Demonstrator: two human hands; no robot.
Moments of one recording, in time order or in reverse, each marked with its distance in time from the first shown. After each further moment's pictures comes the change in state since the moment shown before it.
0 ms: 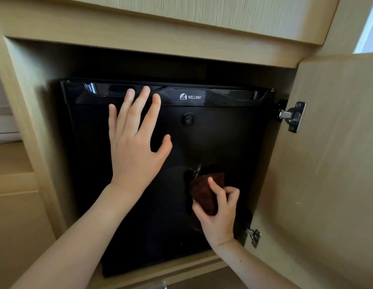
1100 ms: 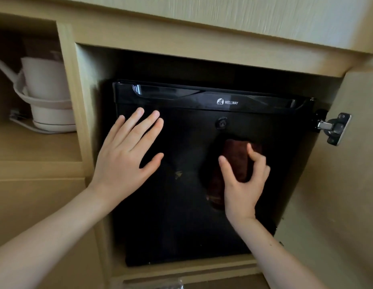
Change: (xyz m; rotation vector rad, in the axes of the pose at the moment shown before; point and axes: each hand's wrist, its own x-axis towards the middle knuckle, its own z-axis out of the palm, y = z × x) left_hand -0.029 -0.073 -0.051 0.107 -0.170 0.207; right_hand 0.073 -0.070 0.009 0.337 0.235 0.147
